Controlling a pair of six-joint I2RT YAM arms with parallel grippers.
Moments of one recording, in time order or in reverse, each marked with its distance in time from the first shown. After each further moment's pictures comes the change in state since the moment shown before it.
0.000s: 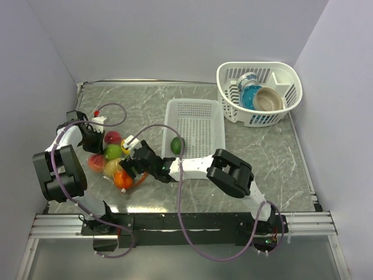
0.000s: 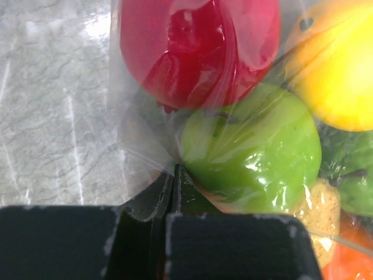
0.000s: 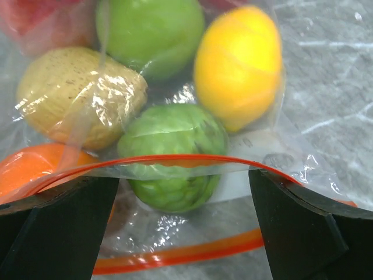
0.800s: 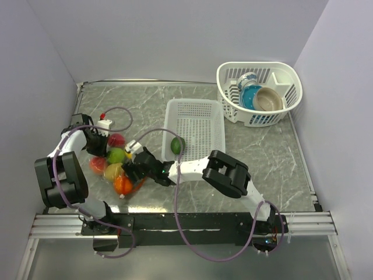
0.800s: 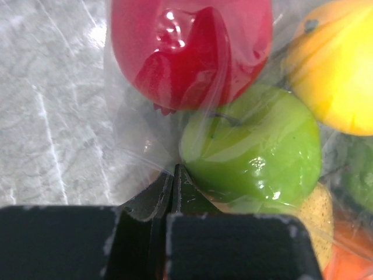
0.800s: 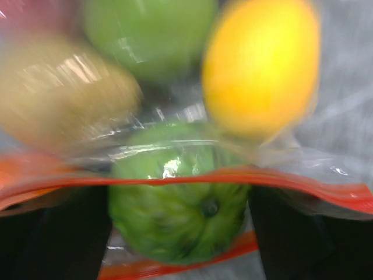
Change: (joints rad) left arm -0.052 -0.076 -0.082 0.026 -0.019 0.023; right arm 0.011 0.041 -0.029 0.011 -0.028 0.117
